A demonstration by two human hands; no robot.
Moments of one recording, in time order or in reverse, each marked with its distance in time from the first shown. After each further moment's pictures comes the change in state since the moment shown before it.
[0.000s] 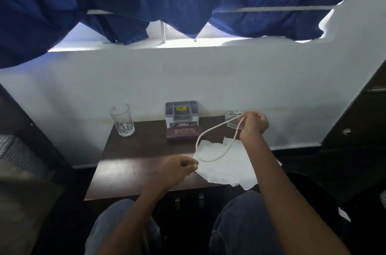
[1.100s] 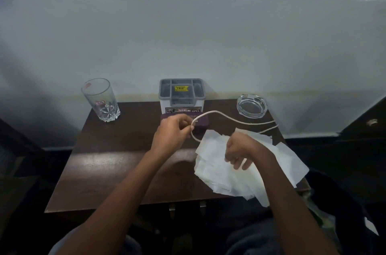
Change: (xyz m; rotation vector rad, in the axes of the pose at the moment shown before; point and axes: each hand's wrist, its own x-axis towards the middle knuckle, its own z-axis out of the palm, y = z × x) left_hand 0.129 -0.019 -0.017 0.175 0.291 0.113; right_hand 0.029 0.076 -0.001 -1.861 -0.849 0.187
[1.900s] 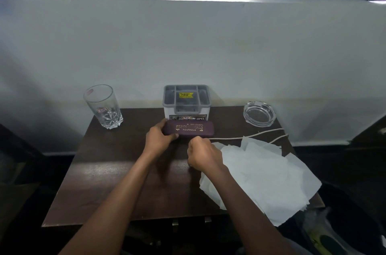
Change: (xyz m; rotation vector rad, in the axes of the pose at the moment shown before) left_hand 0.039 -0.057 -0.009 -0.103 0.074 -0.253; right_hand -0.001 -0.083 0.050 -0.048 0.286 -0.289
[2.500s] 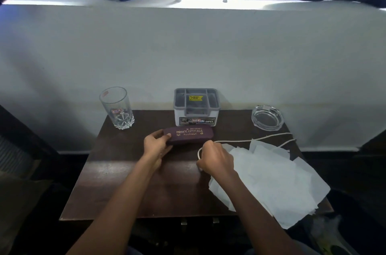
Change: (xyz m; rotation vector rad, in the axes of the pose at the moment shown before) left_hand -0.011 -0.006 -0.015 -0.731 0.136 -0.416; right_hand 0.000 0.003 0.009 -0.042 0.038 0.081
